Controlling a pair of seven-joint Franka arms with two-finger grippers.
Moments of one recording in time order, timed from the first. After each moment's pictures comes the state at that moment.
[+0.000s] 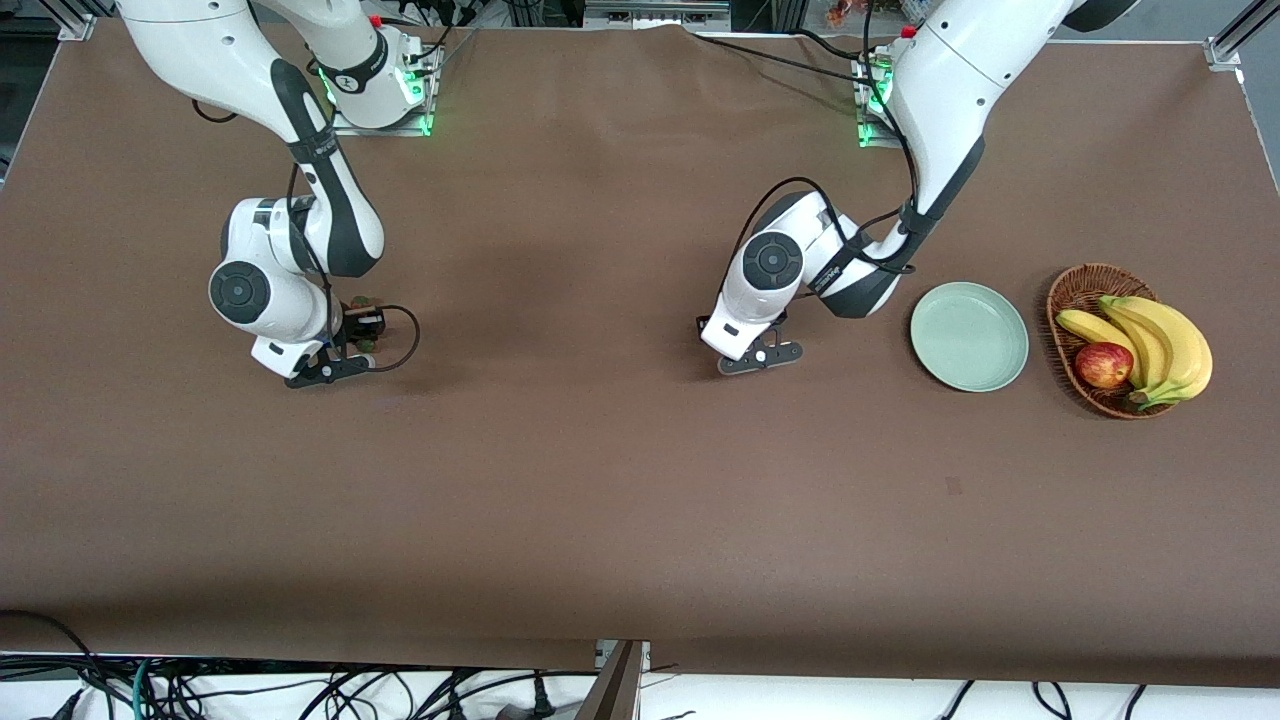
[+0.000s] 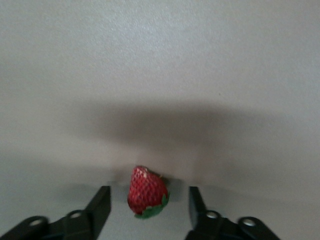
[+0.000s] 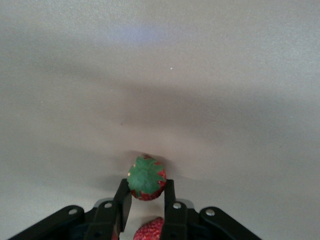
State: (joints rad) left arm -0.21 0.65 -0.43 -1.89 0.25 2.38 -1.00; right arm 0.39 0.43 -0.27 -2.17 0.12 2.38 -0.22
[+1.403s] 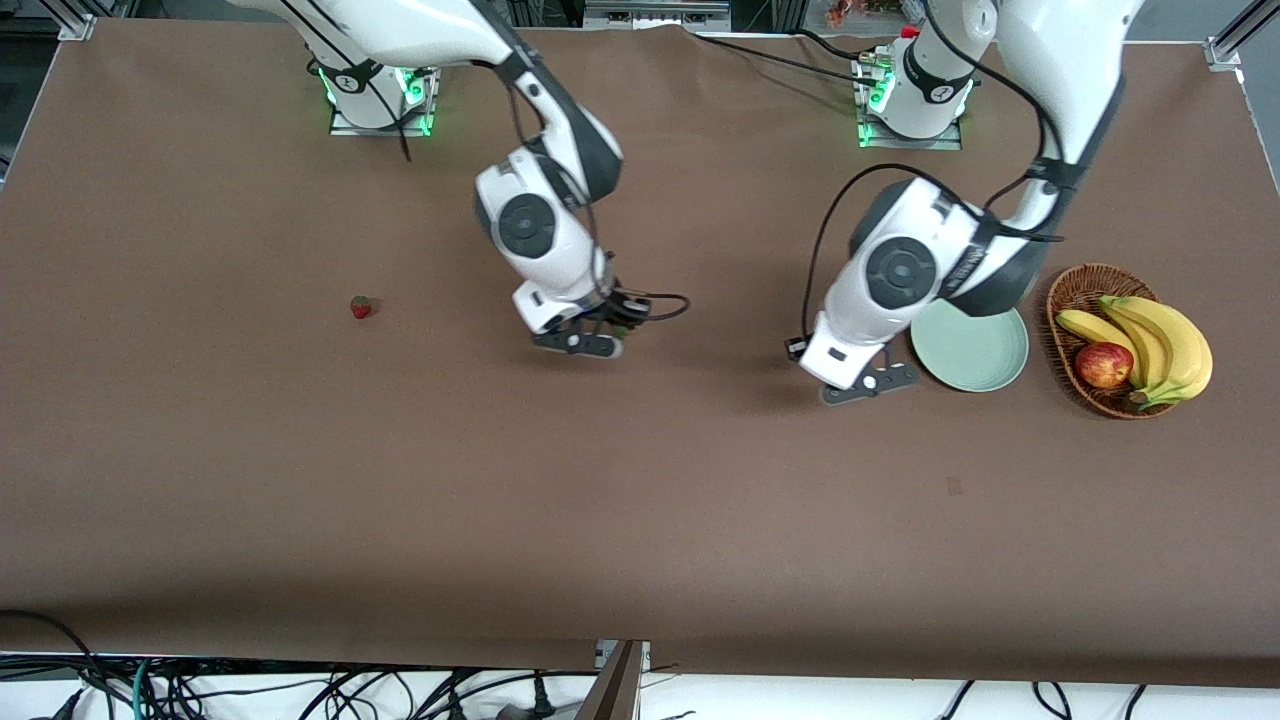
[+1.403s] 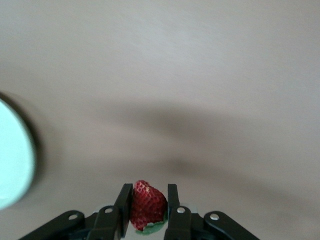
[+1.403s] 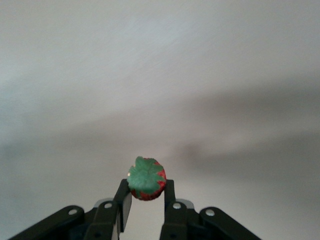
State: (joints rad) left arm 0.02 0.43 -0.42 -1.82 0.14 2.07 -0.69; right arm 0.74 0.66 0.05 -1.64 0.29 2.44 0.85
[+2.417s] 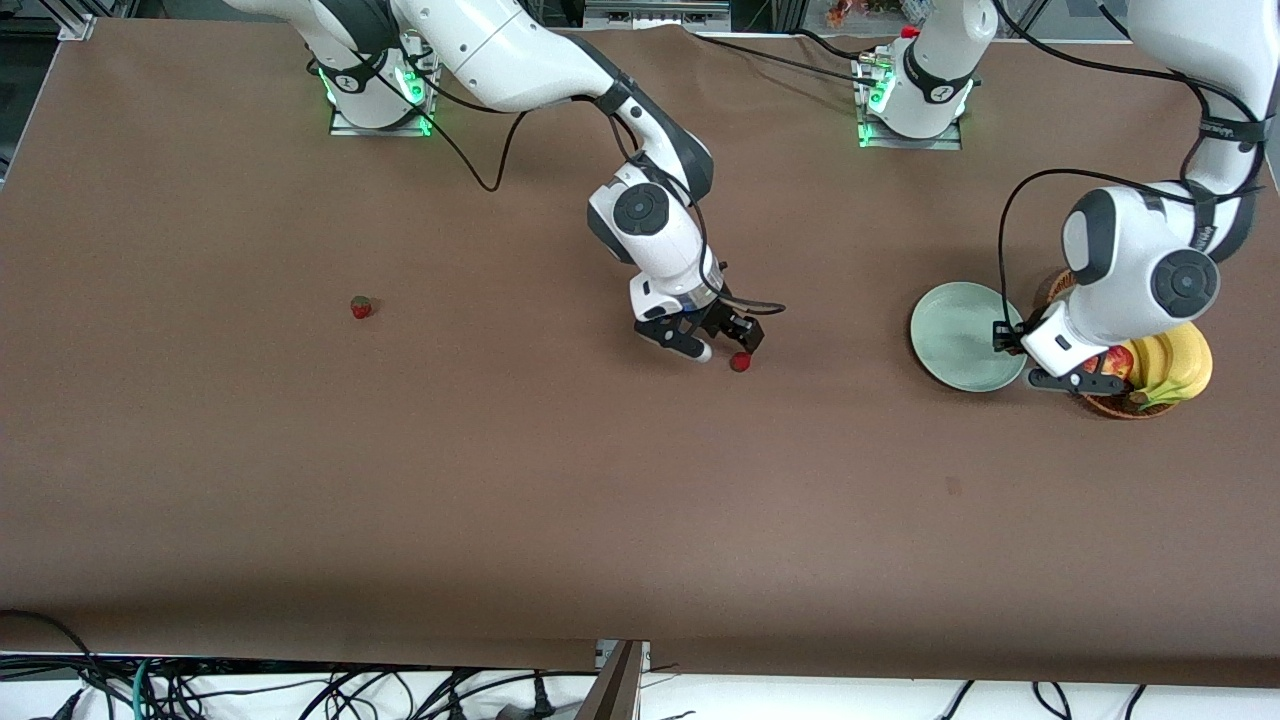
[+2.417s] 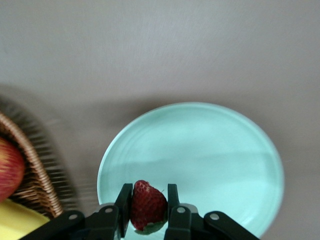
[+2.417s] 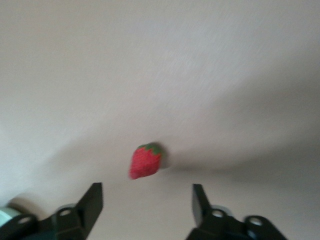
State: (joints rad) left arm 0.03 0.29 0.10 -2.22 0.02 2.38 0.19; right arm 0.85 0.92 0.02 -1.27 0.25 2.56 1.21
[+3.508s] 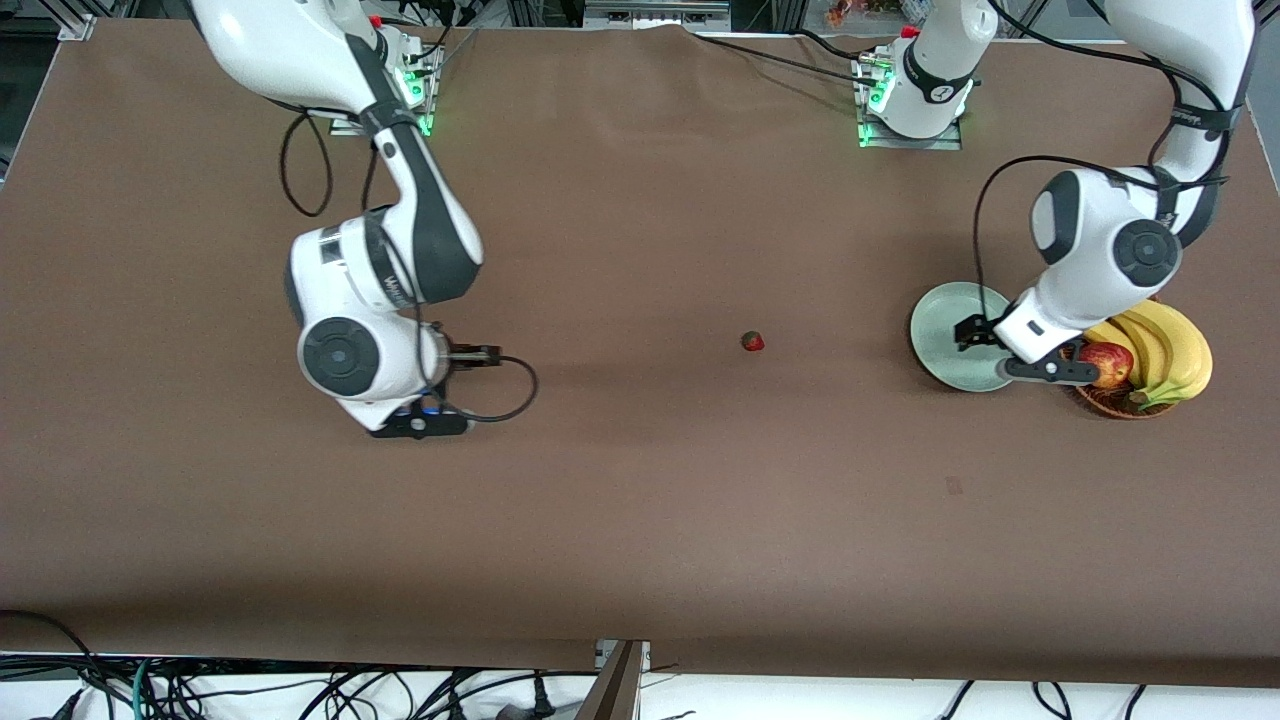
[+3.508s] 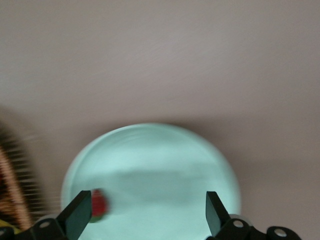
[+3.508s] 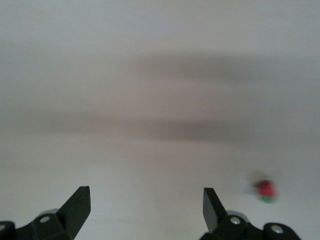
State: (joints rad) left arm -0.03 0.23 0.00 -2.22 0.02 2.41 -0.02; right arm 0.54 0.61 -0.25 -1.42 0.18 1.69 0.18
